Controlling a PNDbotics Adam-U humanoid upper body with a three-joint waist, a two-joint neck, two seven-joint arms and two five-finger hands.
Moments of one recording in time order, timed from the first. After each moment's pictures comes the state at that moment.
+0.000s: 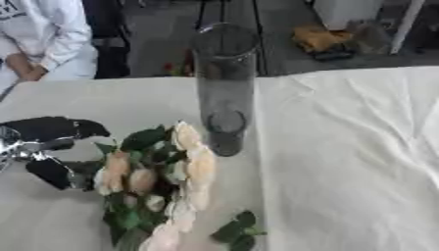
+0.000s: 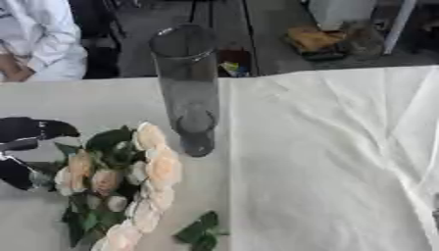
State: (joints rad) left arm -0.79 0.76 -0.29 -1.30 -0.80 -0.23 -0.60; right arm -0.41 -0.29 -0.17 -1.98 0.27 -0.40 -0.51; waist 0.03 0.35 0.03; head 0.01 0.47
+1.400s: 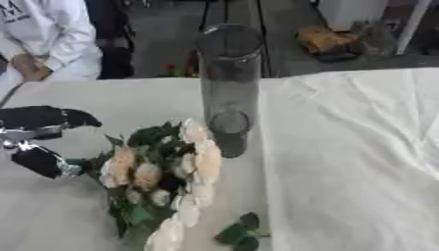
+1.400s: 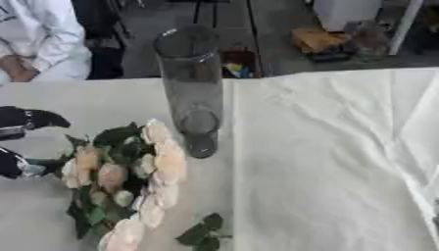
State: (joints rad) left arm -0.76 0.83 -0.24 -1.41 -0.72 -0.19 -0.68; right arm -0.40 -0.29 -0.16 -1.98 0.25 -0.40 -0.49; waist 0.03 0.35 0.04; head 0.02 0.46
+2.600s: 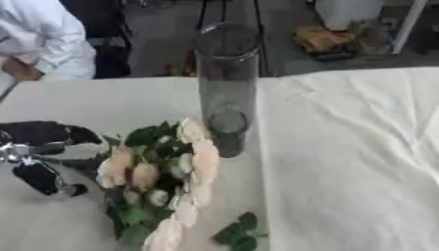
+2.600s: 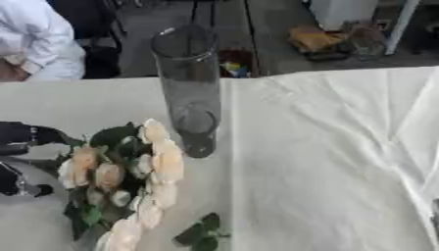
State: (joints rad) left arm -0.76 0.79 -0.29 -1.33 -0.80 -0.23 -0.65; right arm -0.41 -0.29 -0.16 -1.98 0.24 -0.40 -0.48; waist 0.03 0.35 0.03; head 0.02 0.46
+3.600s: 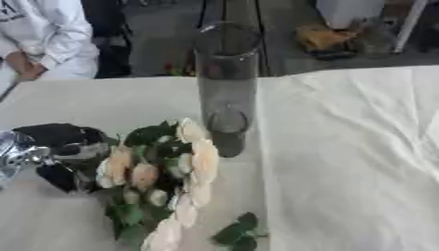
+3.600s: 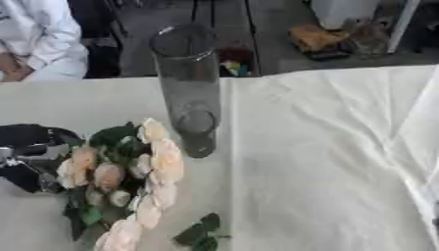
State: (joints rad) left arm -0.83 0.71 -0.29 -1.19 -0.89 -0.26 -0.59; right arm -0.41 -0.29 -0.15 -1.98 0.22 -0.41 -0.48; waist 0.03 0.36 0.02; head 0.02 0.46
